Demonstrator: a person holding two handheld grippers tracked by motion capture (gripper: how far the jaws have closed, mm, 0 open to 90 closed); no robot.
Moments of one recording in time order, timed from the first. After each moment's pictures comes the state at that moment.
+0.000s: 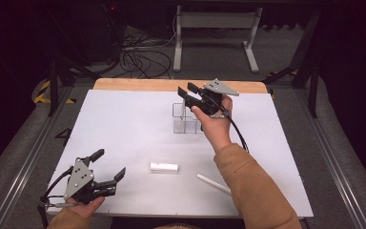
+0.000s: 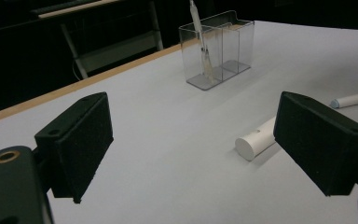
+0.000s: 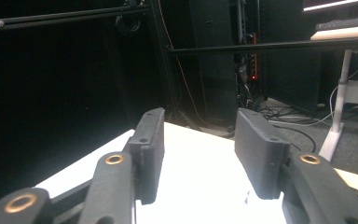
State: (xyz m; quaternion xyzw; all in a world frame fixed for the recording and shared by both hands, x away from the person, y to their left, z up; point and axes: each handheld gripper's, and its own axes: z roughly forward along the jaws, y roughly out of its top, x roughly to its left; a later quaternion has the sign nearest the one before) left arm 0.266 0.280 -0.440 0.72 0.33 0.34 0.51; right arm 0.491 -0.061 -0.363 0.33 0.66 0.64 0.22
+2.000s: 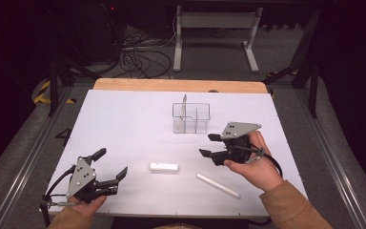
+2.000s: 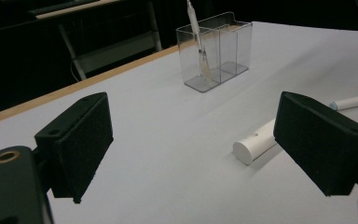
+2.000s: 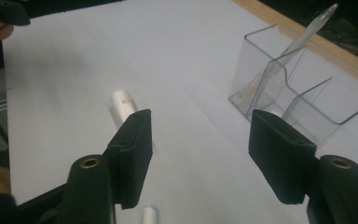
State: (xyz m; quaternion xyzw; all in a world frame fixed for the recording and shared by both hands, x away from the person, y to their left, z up) left arm 0.269 0.276 -0.439 0.72 0.32 0.34 0.52; right arm 0.374 -0.132 -0.371 0.21 0.86 0.45 0.14
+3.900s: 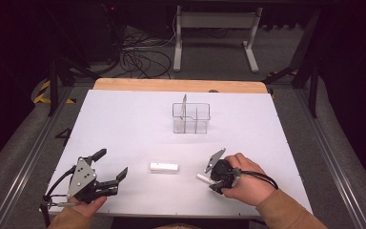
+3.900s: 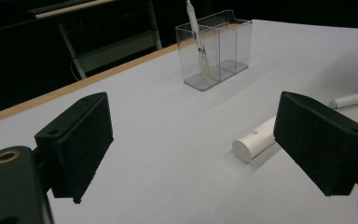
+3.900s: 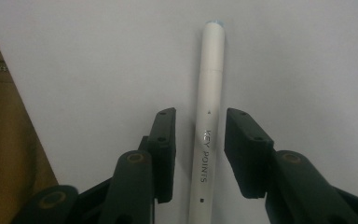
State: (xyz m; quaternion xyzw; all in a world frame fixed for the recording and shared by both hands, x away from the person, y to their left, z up) left arm 0.268 0.275 -0.439 0.72 0.32 0.34 0.51; right arm 0.348 -0.114 -0.438 0.17 0.97 0.15 0.07
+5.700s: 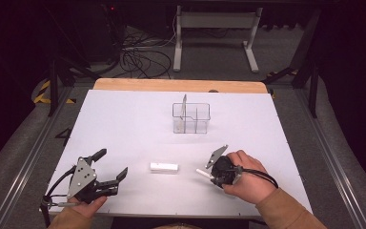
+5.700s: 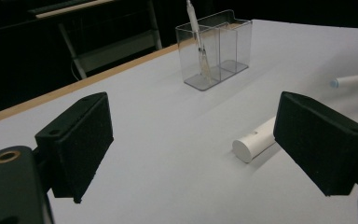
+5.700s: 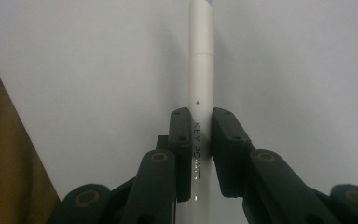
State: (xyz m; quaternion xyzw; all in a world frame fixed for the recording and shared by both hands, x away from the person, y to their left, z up) left arm 0.268 0.275 -0.439 0.72 0.32 0.34 0.51; right arm 0.349 -0.115 -0.424 0.19 0.96 0.16 0.09
